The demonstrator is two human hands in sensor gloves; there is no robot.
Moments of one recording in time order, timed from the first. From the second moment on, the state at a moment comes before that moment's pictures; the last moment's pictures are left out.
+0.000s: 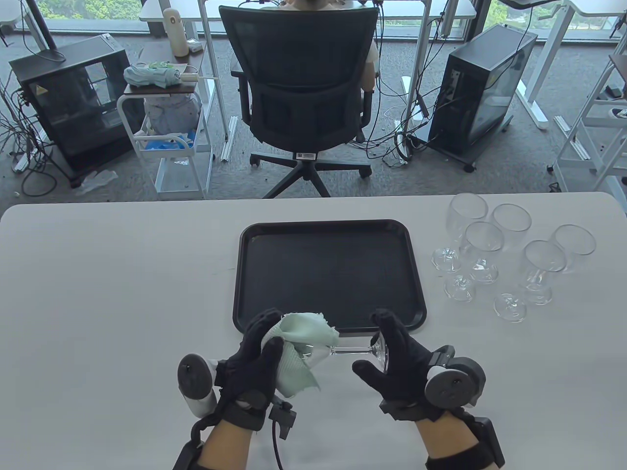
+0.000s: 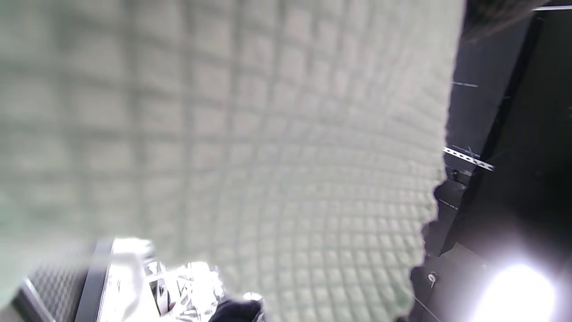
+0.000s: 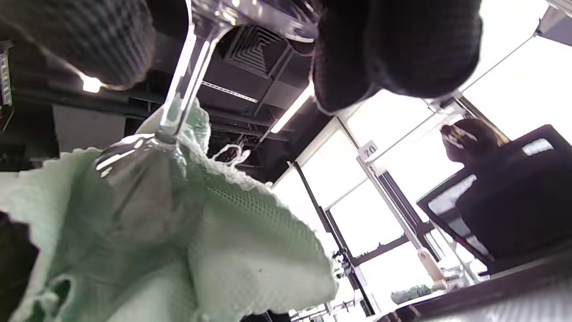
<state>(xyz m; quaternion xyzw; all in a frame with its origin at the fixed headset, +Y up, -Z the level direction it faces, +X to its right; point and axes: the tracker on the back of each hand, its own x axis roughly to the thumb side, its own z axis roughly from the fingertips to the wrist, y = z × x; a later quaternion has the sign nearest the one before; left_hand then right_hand) -0.174 -0.723 -0.302 0.10 -0.22 0.69 0.68 0.153 -0.698 -0.296 0.34 -0.29 0.82 0.35</state>
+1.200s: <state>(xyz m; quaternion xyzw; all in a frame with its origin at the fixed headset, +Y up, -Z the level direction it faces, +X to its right) -0.170 -0.722 -0.300 0.13 -0.24 0.67 0.69 0.168 -0.696 -0.309 0.22 -0.10 0.80 0.55</state>
